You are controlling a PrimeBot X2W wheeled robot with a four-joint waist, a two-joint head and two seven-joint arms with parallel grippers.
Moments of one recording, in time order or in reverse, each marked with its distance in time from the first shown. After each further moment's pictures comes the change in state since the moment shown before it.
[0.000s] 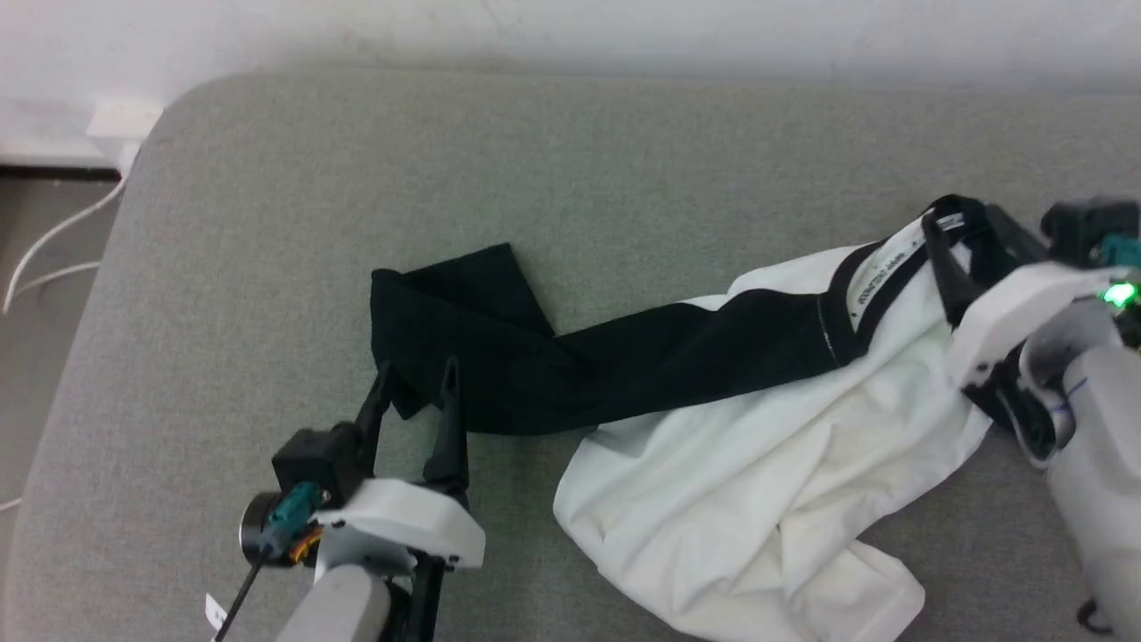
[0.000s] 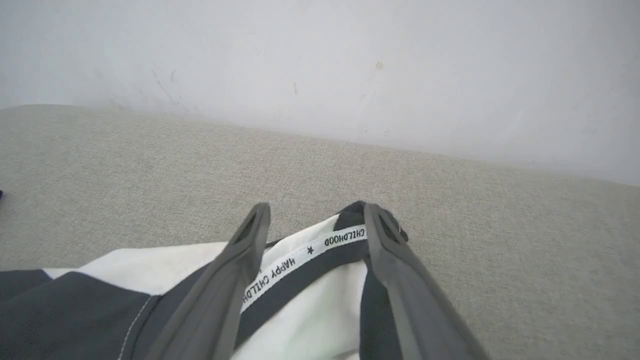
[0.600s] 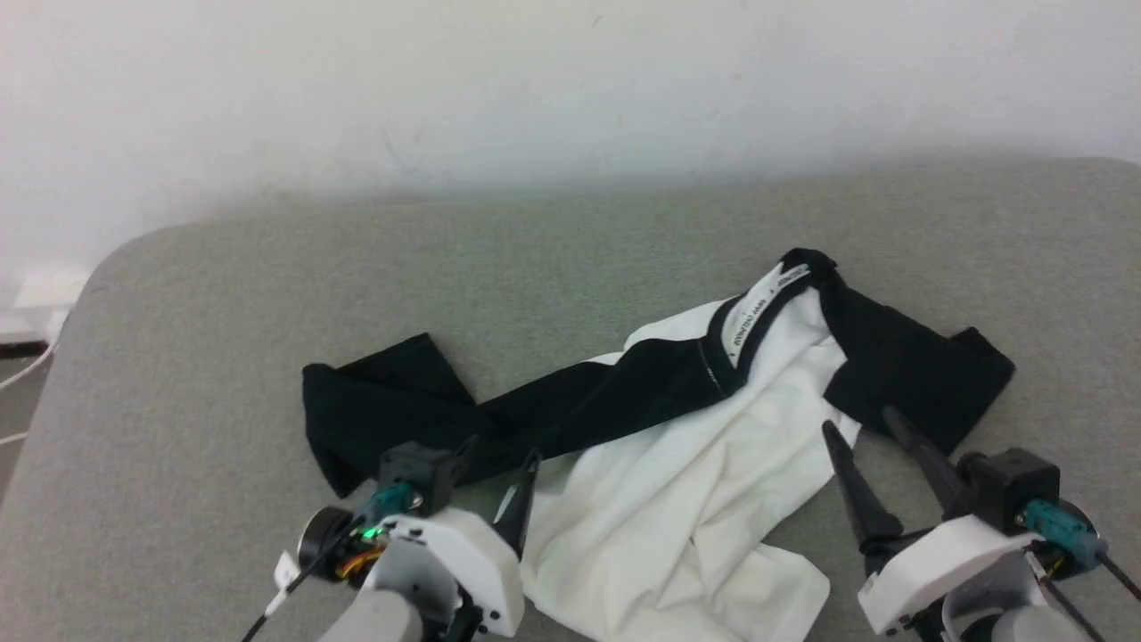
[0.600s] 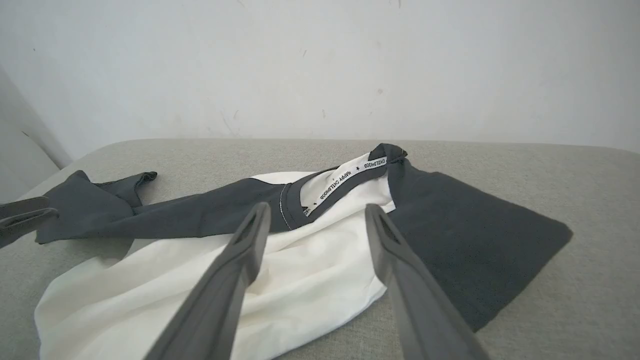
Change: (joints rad) left arm 0.025 0.056 -0.142 0.024 0.016 -0.072 0.238; right arm 0.621 0.140 -0.106 -0.624 -0.111 0.000 0.027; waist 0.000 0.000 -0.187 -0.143
